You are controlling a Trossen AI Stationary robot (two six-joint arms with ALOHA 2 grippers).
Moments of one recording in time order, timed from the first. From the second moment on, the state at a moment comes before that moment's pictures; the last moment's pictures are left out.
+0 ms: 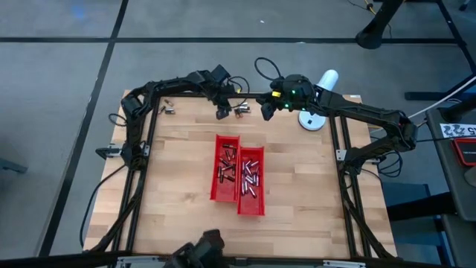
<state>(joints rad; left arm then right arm) 0.69 1.97 1.50 -0.64 0.32 0.45 -0.41 1.40 1.25 -0.32 0.04 0.28</state>
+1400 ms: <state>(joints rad) 0.18 1.90 1.49 -0.64 0.51 -0.08 -0.41 1.40 1.24 -0.31 -0.02 0.02</state>
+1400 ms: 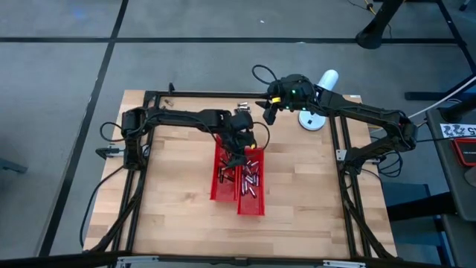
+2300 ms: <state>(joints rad) 0.16 1.80 1.49 -0.82 0.27 -0.95 -0.41 1.40 1.24 -0.38 0.01 -0.03</state>
